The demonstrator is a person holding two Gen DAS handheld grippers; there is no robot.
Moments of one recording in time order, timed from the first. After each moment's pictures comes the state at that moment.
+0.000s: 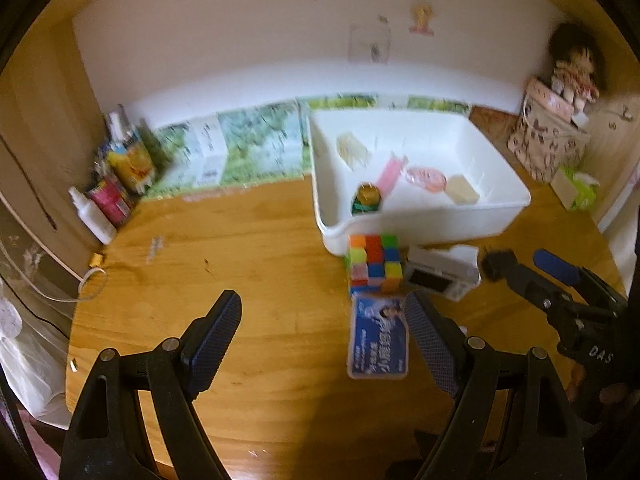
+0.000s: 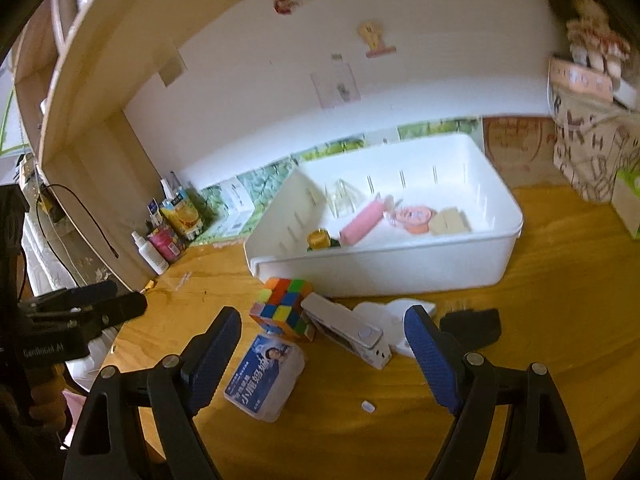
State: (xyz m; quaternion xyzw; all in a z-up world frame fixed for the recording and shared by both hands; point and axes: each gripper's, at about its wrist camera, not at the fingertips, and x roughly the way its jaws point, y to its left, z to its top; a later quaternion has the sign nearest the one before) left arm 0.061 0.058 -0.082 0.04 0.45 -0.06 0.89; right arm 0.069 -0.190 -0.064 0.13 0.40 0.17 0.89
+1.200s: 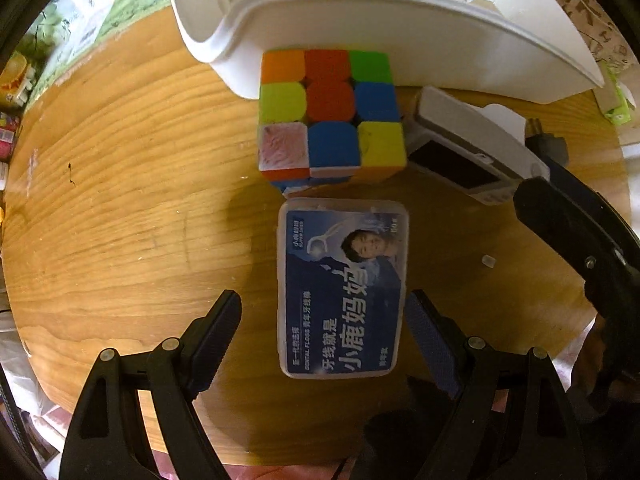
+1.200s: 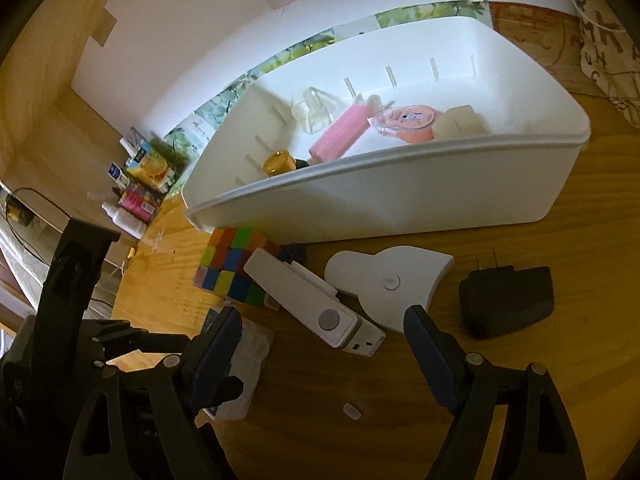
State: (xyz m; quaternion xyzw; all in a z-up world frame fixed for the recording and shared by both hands) left arm 0.136 0.004 -0.213 0.05 0.71 -0.10 0.69; right arm 0.134 -0.189 -0.138 0.16 0.53 0.18 0.82
